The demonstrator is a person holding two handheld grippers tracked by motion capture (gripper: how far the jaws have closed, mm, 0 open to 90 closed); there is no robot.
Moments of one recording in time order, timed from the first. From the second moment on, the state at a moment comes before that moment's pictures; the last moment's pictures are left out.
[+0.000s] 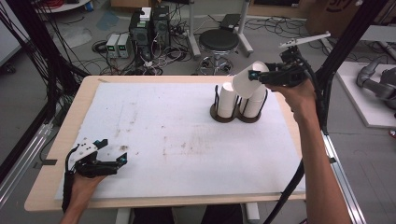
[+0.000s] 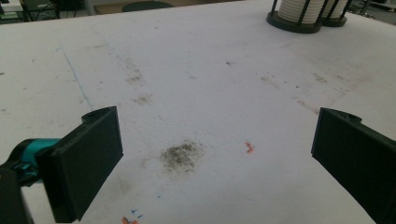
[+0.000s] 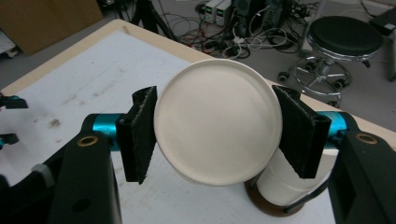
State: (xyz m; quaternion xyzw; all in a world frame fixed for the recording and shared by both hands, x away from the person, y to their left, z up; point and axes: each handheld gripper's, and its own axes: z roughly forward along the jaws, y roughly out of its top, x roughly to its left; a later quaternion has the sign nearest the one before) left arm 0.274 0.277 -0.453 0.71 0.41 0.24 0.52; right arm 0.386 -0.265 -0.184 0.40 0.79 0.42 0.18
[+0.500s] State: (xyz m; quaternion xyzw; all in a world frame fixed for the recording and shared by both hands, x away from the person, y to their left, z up) left arm 0.274 0.277 -0.453 0.71 0.41 0.24 0.52; right arm 0.362 -0.251 -0.217 0.35 0.80 0.46 0.15
